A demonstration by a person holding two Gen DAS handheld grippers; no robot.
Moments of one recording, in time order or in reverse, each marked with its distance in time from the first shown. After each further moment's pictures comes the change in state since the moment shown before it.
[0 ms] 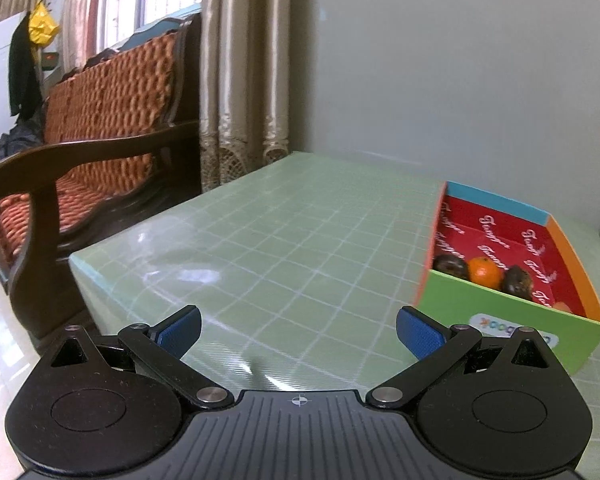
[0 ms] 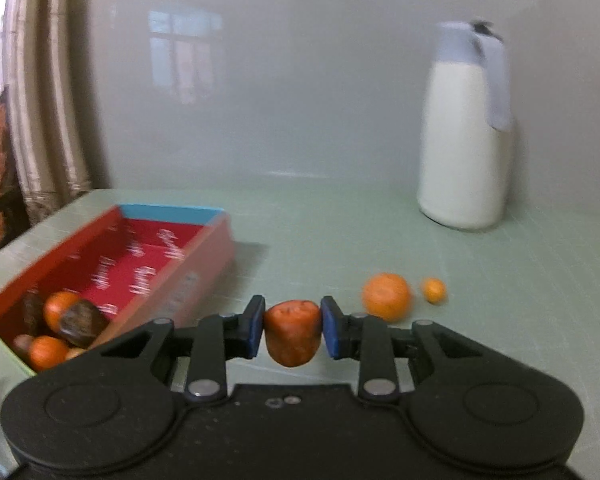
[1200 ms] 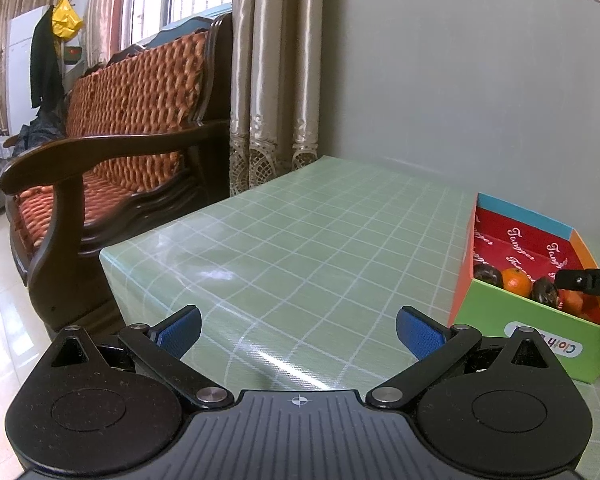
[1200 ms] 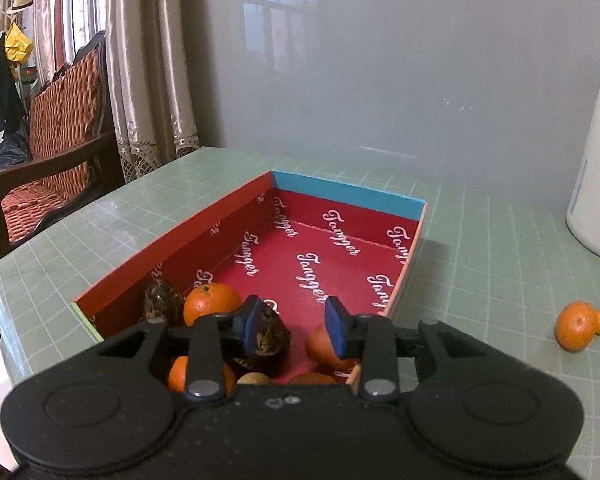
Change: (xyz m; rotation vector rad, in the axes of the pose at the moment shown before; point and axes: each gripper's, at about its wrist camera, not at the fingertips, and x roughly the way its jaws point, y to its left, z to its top) left arm 0.002 0.023 -0.001 -0.033 -0.011 0.046; right arm 0.032 0.101 0.008 -0.128 0.097 0.209
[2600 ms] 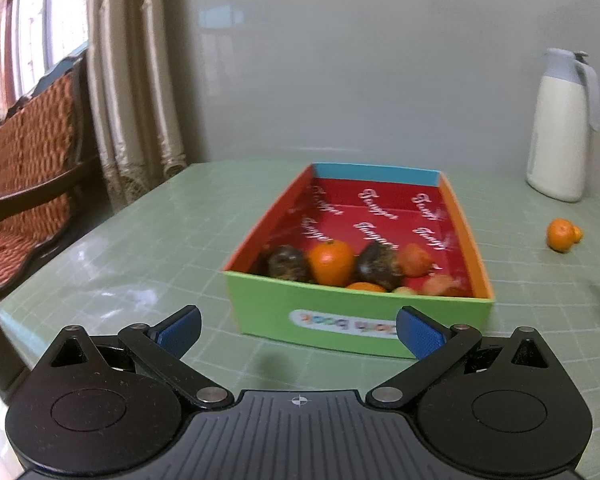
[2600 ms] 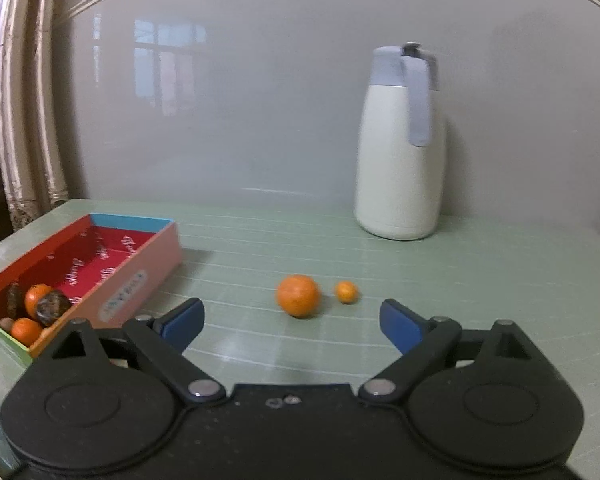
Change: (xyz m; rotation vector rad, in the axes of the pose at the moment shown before) left arm -0.022 -0.140 -0.010 0.251 0.002 -0.197; right arm -0.115 -0.139 -0.051 0.136 -0.131 -0.337
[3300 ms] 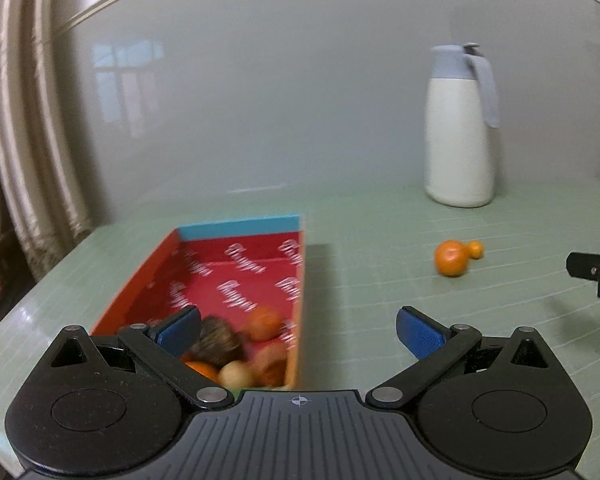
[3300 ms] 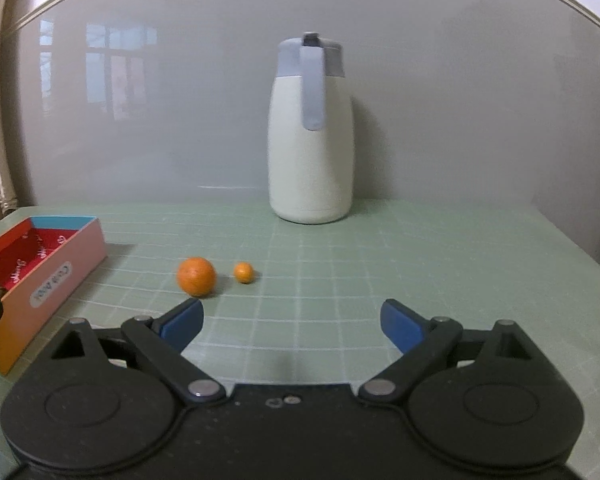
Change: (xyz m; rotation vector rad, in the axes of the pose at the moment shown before) left arm -0.010 -0.100 0.041 0.161 -0.082 -0.187; right arm -0.023 -0.062 -0.018 0.065 0.009 -0.134
